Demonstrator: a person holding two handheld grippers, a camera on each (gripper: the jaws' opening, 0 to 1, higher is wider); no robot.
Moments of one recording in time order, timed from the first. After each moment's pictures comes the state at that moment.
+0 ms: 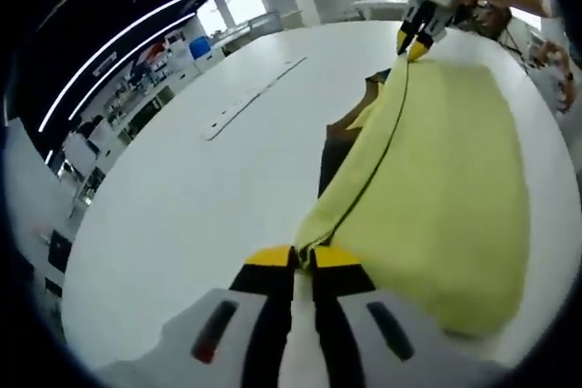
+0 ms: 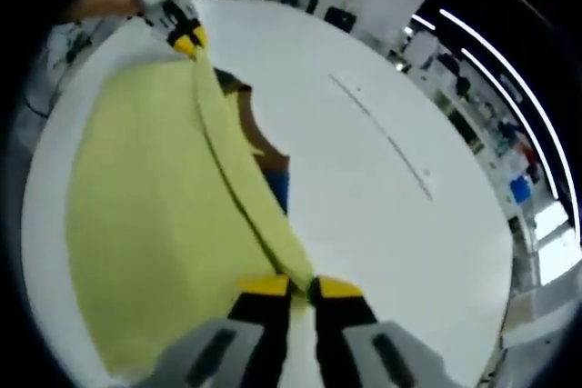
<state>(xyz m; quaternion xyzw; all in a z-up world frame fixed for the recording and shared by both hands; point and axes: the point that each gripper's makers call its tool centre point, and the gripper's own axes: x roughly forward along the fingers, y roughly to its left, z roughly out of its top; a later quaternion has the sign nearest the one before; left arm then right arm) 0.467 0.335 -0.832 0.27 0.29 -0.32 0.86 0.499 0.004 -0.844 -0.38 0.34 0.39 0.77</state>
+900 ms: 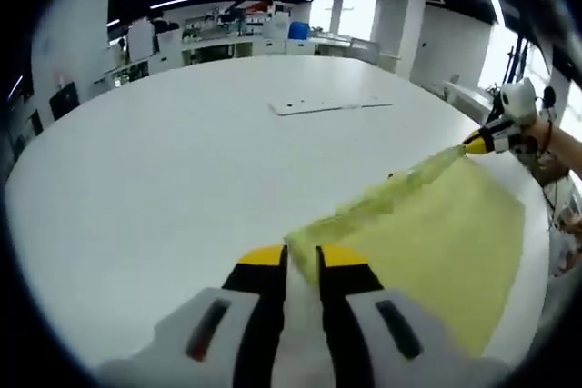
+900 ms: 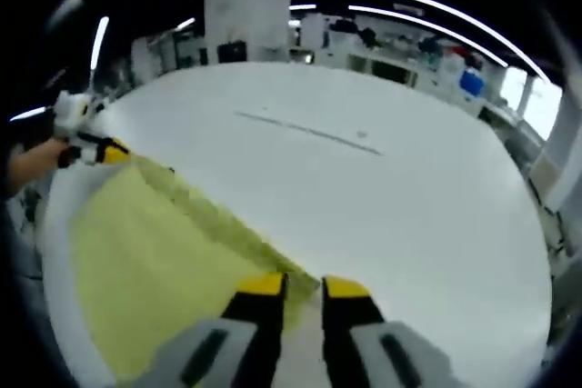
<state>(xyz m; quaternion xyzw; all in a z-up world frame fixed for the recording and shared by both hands) 0.471 0.352 -0.825 0.01 0.32 -0.18 0.93 0.519 -0.011 -0.825 -0.12 0.37 0.26 0.88</state>
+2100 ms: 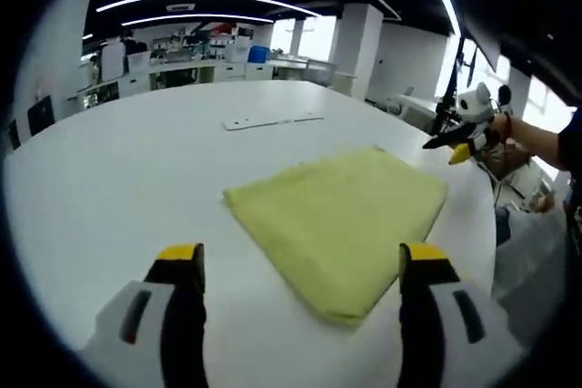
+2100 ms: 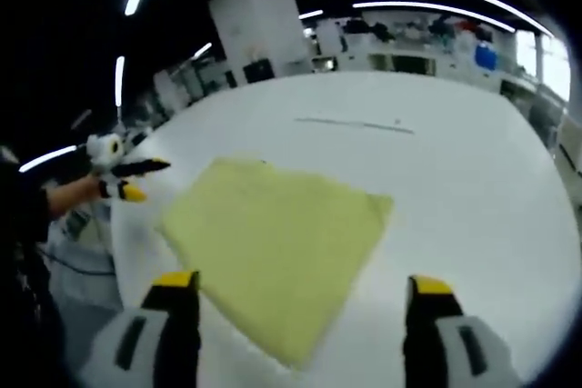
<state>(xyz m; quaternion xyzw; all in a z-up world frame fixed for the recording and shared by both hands) 0.346 0.329 -0.782 -0.01 0.27 -0.28 0.92 0.384 -0.005 -0.792 -0.02 0.39 0.36 0.85</state>
